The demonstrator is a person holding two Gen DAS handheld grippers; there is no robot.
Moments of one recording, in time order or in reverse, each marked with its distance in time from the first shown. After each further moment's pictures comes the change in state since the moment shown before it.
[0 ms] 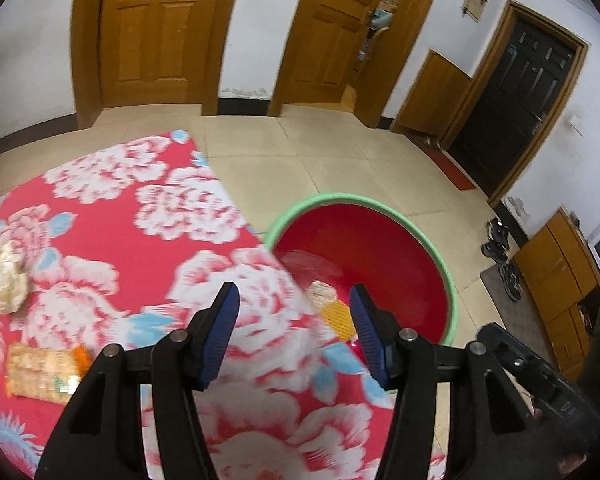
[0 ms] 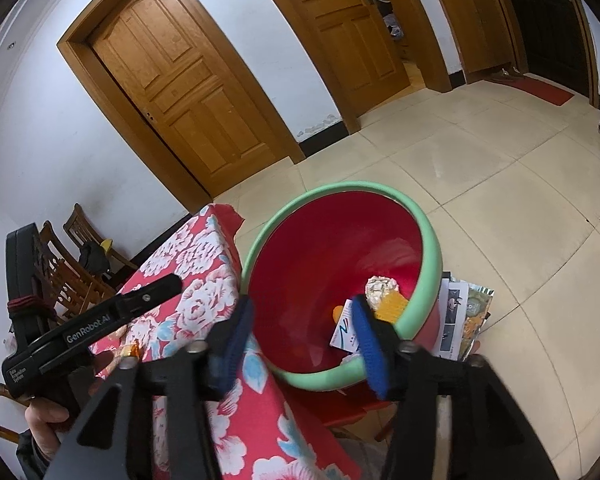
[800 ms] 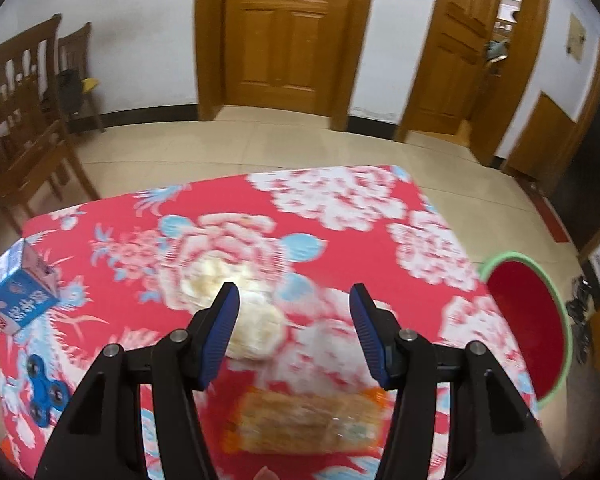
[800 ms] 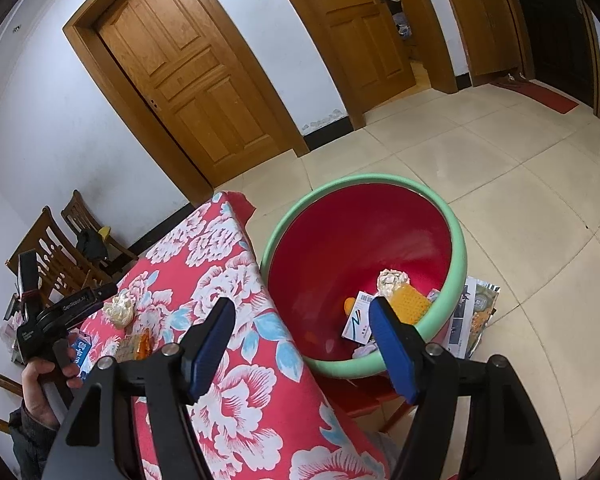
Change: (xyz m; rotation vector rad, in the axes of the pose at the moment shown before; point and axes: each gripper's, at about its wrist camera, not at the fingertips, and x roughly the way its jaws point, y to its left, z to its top) left arm -0.045 0.171 0.016 -0.182 -0.057 0.368; right arm 0.003 0.032 -0.004 -0.039 0.025 -0.024
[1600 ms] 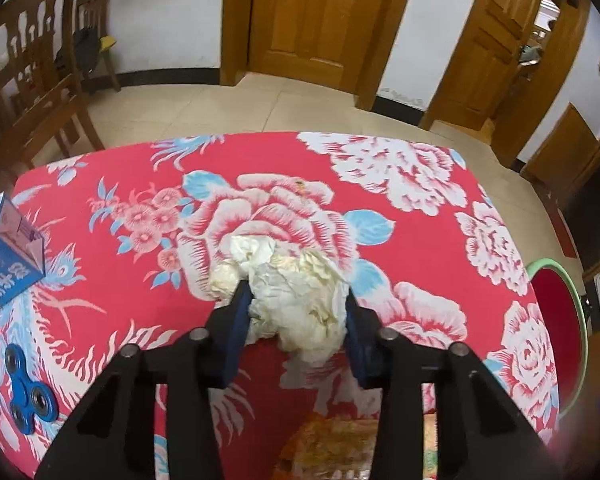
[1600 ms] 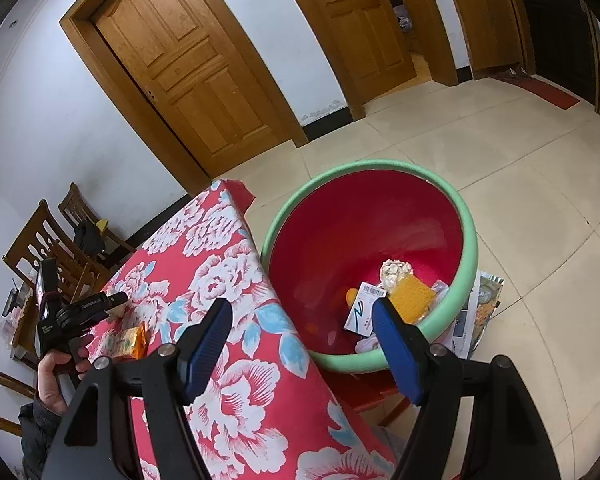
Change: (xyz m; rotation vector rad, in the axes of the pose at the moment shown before) left arm 0.047 0.039 -0.010 -0.099 0.099 0.020; right arm 0.013 0.005 -0.006 -0.006 0.038 0.004
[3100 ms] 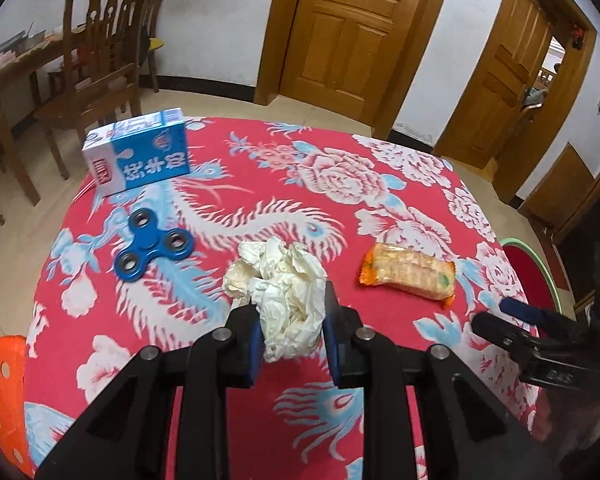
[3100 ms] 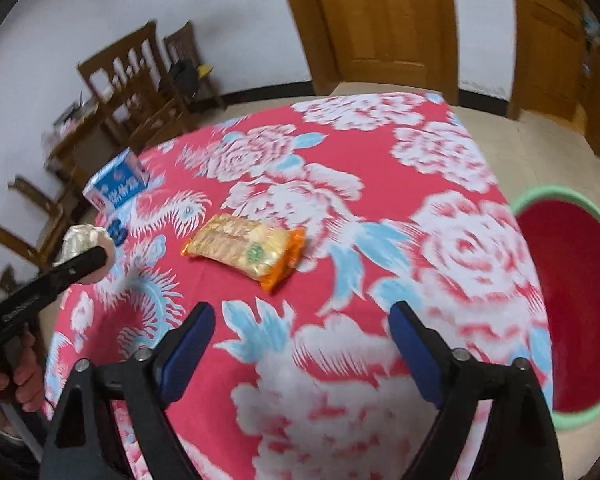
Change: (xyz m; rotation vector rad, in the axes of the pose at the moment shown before) left arm -0.133 0.071 -0.110 -0.114 -0.117 -0.002; right arm 0.104 0.191 -0.055 -0.590 0.327 0.199
